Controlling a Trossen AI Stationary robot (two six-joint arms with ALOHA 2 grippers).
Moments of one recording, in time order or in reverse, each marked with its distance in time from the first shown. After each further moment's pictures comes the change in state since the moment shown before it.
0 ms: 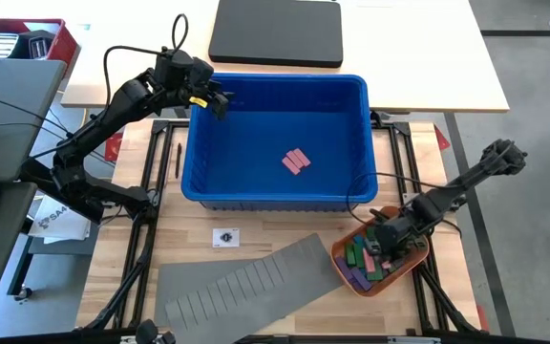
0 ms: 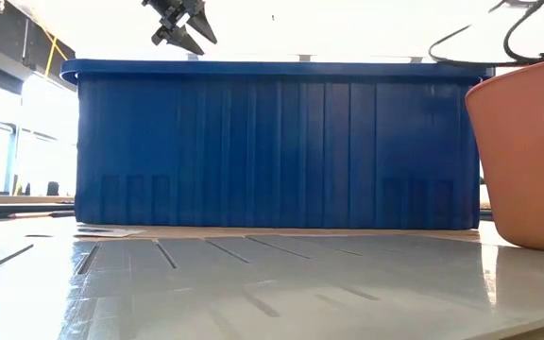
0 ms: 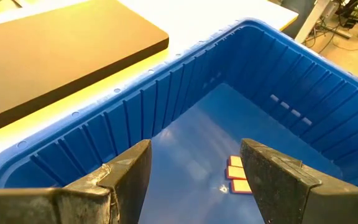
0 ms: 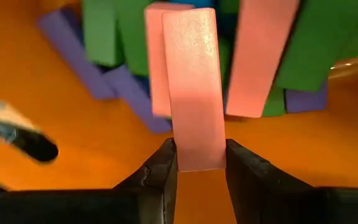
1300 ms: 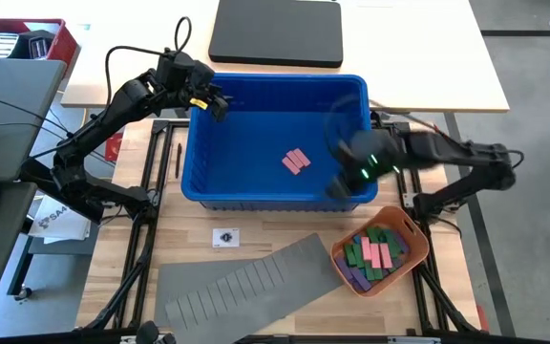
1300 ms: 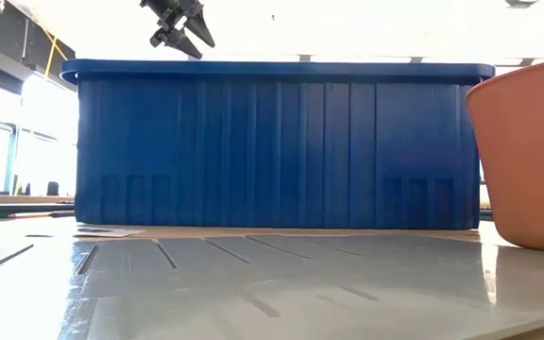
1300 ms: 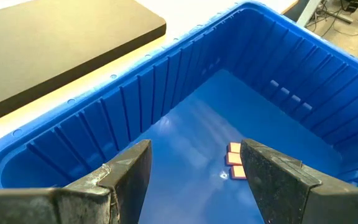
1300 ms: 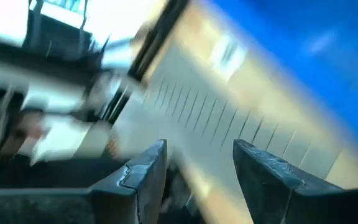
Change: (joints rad) left arm 0.000 0.002 0.000 -0.047 0.012 0.017; right arm -0.462 0.311 0.883 -0.093 0.141 -0.986
